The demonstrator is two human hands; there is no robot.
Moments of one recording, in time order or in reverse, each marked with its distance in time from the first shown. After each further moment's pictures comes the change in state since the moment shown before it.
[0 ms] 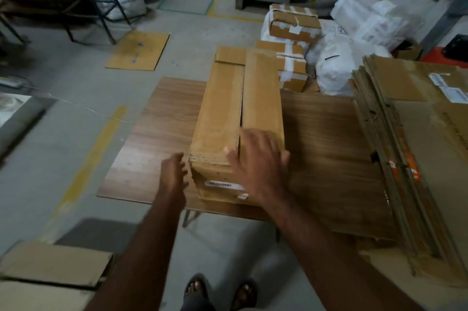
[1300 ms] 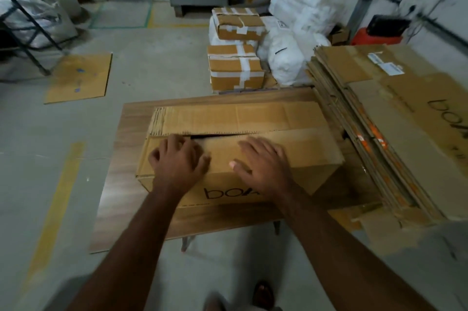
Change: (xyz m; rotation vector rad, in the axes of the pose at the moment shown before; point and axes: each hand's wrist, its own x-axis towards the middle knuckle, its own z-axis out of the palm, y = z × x) left_hand 0.036 0.075 0.004 1.305 -0.238 1.126; right_hand 0.016 0.007 0.006 -0.103 -0.100 0.059
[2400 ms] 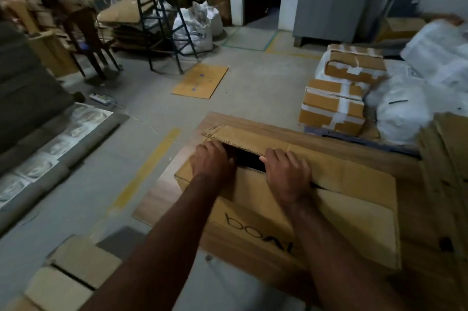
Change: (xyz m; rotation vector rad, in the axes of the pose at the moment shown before) left_hand 0.064 0.038 -0.004 0.361 -0.051 -0.636; right_hand 0.119 0.016 0.020 -0.101 0.617 -0.390
